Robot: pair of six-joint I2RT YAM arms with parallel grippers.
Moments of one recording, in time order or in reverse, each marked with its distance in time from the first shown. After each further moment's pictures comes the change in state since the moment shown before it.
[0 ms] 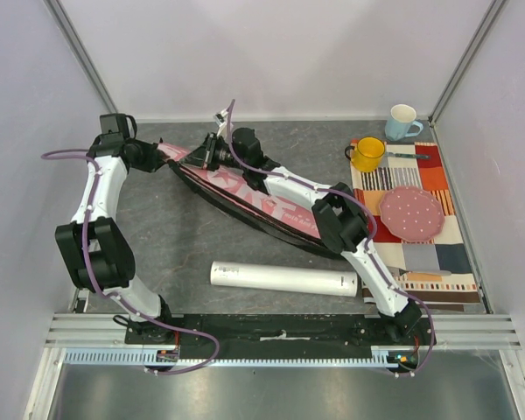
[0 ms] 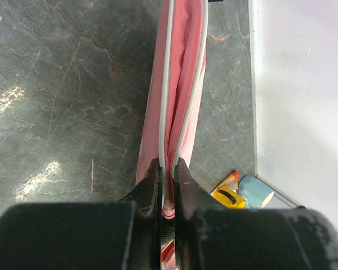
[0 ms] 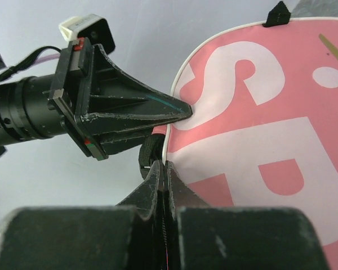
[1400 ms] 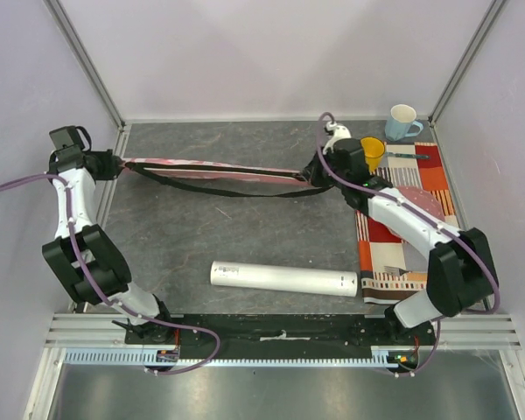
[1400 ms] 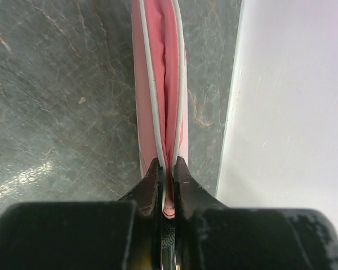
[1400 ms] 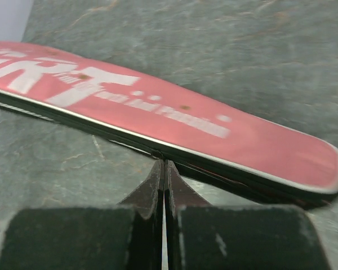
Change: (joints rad) left arm 0.273 -0.061 -0.049 0.028 -0.035 -0.060; right arm -0.294 -0.991 -1.025 -0.449 0.404 -0.542
